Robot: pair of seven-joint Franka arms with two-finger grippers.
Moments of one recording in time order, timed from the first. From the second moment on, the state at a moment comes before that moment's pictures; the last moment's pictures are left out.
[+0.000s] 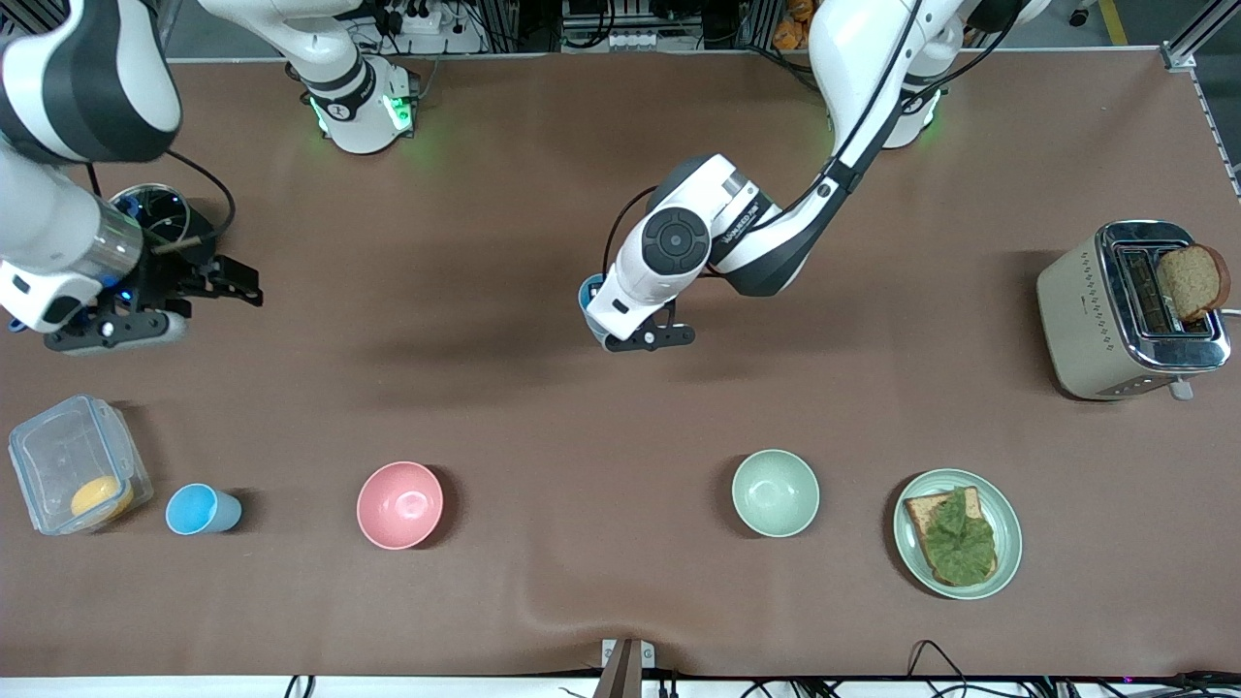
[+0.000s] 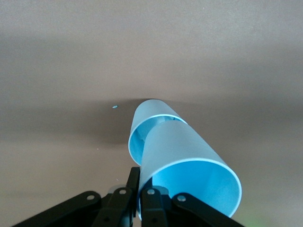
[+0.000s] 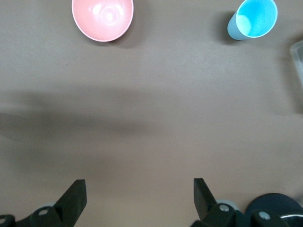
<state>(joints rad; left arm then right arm) -0.52 0.64 -0.32 -1.50 -0.12 2.06 -0.85 0.06 0.03 -0.03 -1.80 0.05 1.74 -0.11</state>
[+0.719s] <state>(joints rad) -0.52 0.62 -0.31 -1.48 -0.12 2.04 -0.88 -0.02 0.02 0.03 -1.69 0.02 1.72 -0.11</state>
